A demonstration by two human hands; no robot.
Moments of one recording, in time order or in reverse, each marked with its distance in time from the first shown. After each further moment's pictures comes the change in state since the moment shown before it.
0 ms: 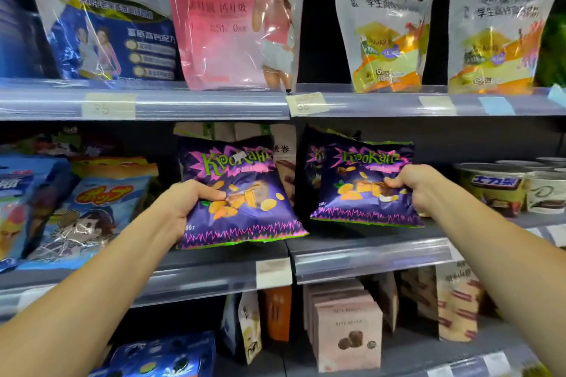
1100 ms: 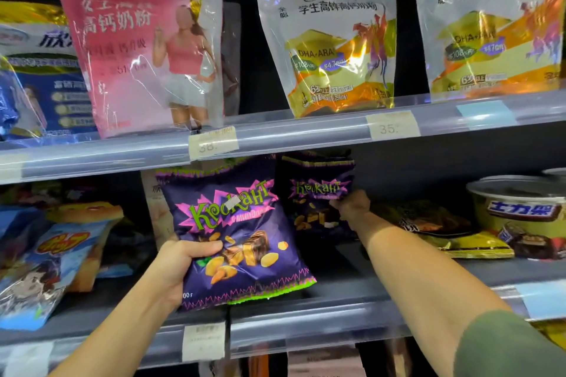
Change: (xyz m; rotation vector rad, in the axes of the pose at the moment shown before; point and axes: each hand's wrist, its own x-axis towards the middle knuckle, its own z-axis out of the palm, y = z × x) left_hand 0.007 -0.041 0.118 -0.087 0.130 0.127; right_hand 0.163 0.026 0.057 -0.881 0.067 -0.293
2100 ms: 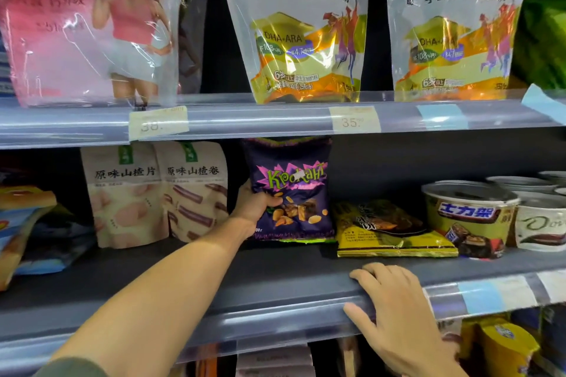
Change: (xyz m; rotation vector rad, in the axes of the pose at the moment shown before) left_hand 0.129 -0.056 0.158 0.178 -0.085 0.263; right_hand -0.178 0.169 -0.043 -0.308 0.235 -0.618
